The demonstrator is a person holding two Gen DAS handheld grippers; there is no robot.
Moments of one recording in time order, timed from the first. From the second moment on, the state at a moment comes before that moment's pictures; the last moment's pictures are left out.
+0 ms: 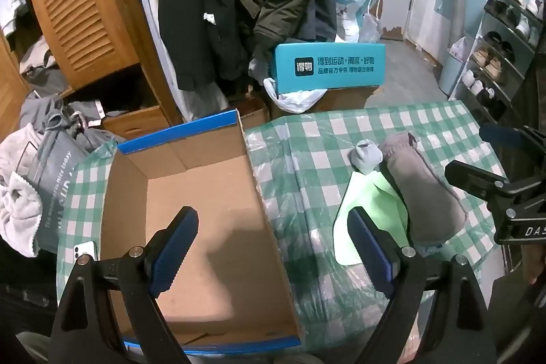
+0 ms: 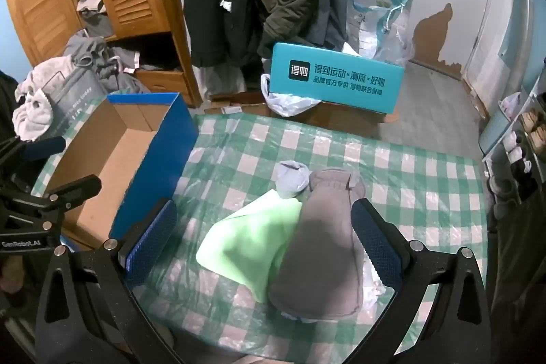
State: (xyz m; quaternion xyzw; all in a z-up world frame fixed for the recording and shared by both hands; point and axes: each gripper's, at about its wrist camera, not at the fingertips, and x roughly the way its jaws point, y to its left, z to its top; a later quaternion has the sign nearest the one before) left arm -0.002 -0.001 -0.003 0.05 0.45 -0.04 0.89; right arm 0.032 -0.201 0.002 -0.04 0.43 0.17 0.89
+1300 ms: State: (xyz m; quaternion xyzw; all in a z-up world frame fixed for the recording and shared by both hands) left arm -0.006 -0.007 -0.007 0.06 0.46 -0.04 0.89; right arm 0.033 -0.200 0.000 -0.04 0.43 0.17 0.89
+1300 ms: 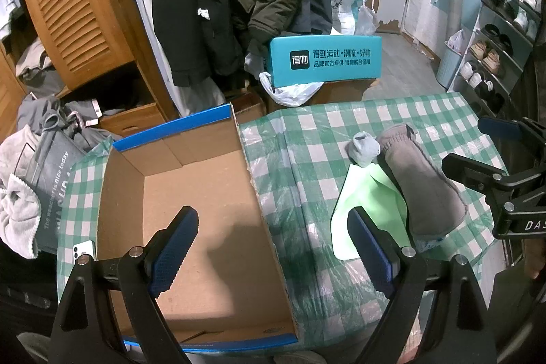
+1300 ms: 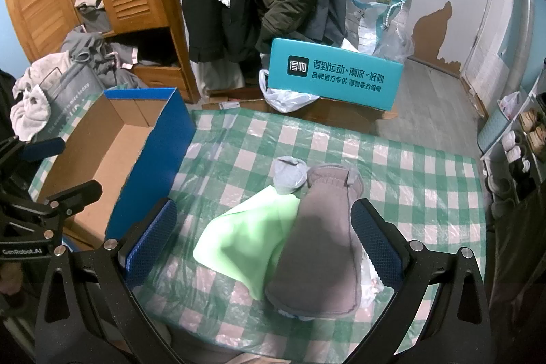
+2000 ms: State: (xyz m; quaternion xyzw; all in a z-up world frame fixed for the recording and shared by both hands) left arm -0.004 -0.006 -0.006 0.06 0.46 -0.04 0.89; right arm 0.035 -0.202 -0.004 -0.04 0.43 0.16 0.88
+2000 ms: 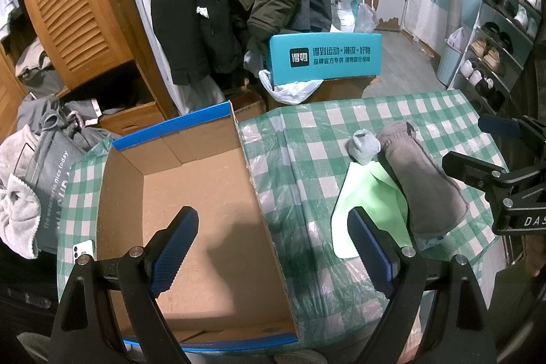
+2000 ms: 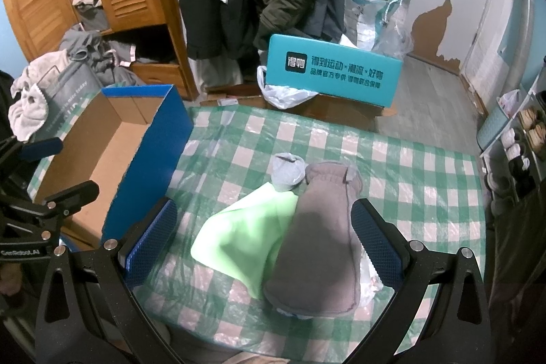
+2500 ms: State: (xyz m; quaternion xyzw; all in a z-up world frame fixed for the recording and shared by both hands) left arm 0.000 -0.011 -0.017 0.06 0.47 -0.04 0.88; right arm 0.041 -0.213 -0.011 -0.04 0.45 0.15 0.88
